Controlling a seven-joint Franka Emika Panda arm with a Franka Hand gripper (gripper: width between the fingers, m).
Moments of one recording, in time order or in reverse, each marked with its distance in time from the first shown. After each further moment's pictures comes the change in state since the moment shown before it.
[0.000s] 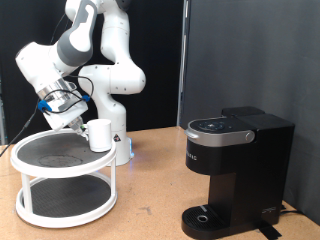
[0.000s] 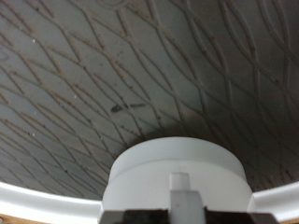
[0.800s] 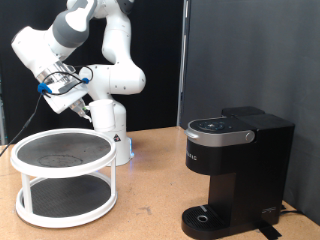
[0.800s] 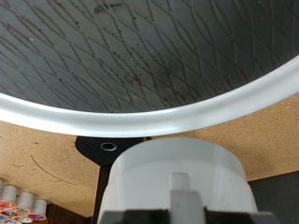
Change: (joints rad) arm -0.034 -0.109 0.013 0.059 -0.008 -0.196 0.084
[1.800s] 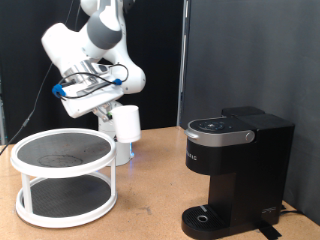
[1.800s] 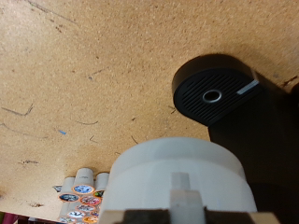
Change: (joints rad) arm 0.178 0.124 0.318 0.016 0.410 0.431 0.415
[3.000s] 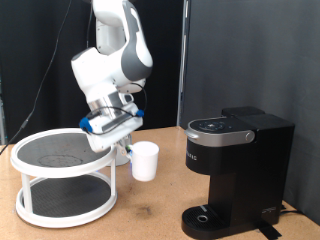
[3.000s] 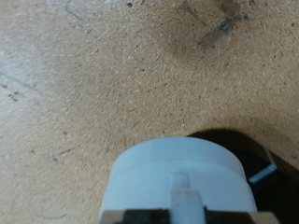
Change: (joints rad) arm 0.090 0.330 0.139 0.038 0.041 0.230 0.032
